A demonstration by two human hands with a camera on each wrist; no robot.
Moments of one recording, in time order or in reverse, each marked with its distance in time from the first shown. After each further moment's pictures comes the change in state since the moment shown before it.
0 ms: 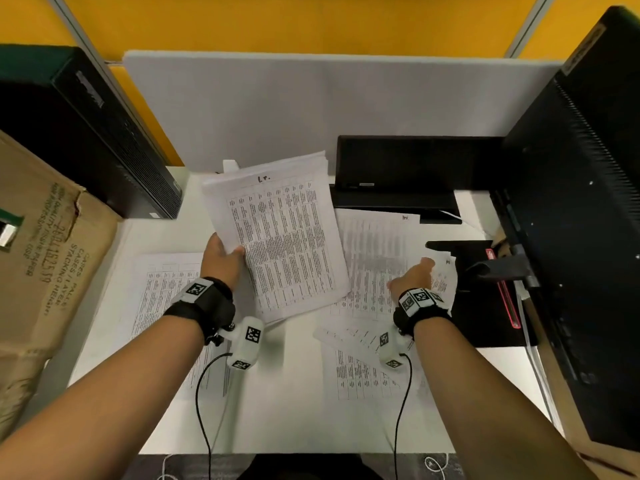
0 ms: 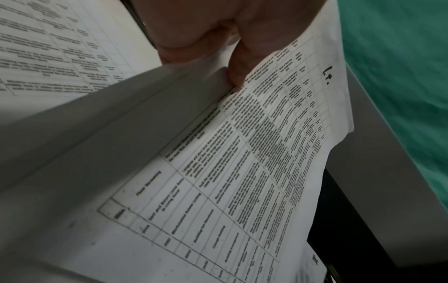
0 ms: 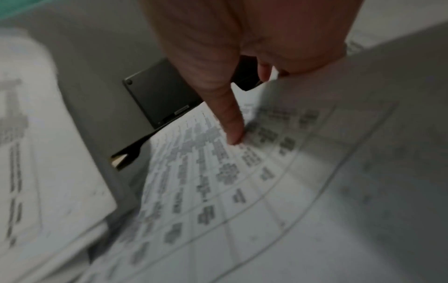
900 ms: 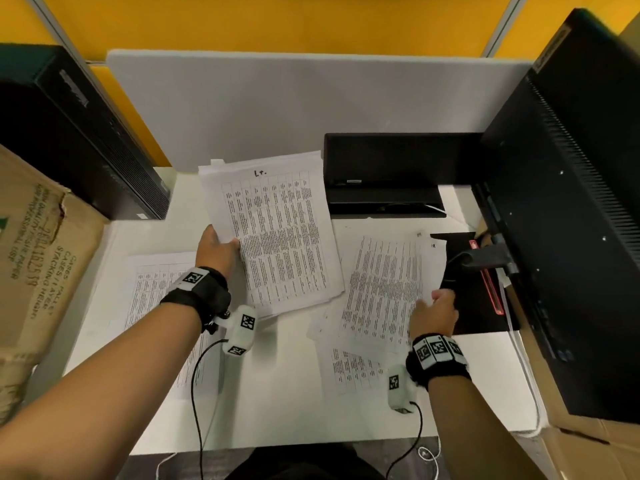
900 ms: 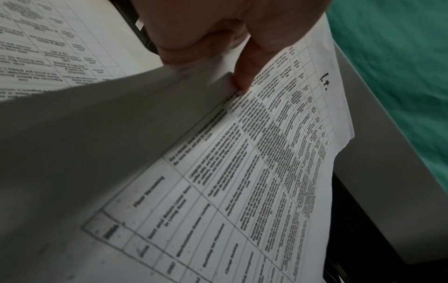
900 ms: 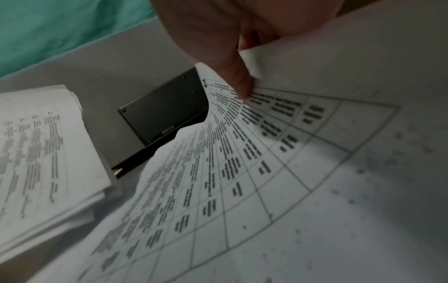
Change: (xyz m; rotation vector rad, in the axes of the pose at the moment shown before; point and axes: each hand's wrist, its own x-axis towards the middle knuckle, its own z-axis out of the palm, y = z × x) left_hand 0.003 0.013 0.005 0.040 -0.013 -0.016; right_hand -0.051 0.073 -0.033 0.144 0.305 0.014
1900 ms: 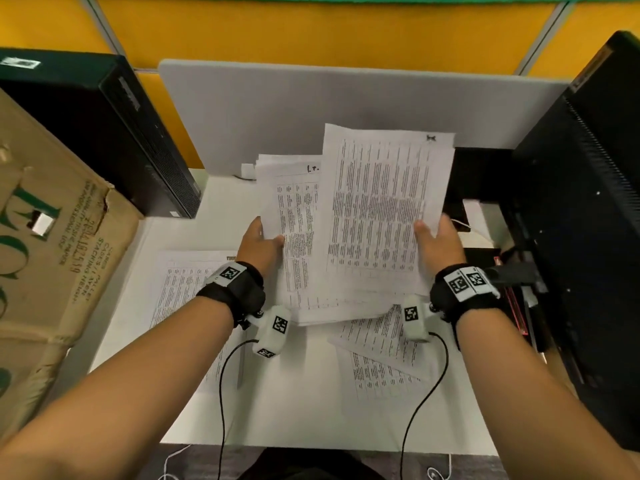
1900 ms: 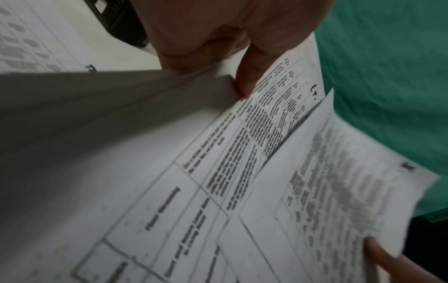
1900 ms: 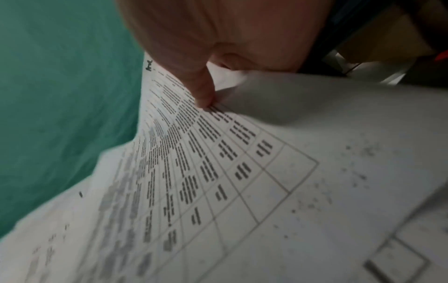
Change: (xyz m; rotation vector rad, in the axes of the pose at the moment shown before) left_hand -0.027 0.031 0.009 -0.057 -0.176 0.057; right_hand 0.011 -0.141 -0.014 0.329 -0.428 -0.404
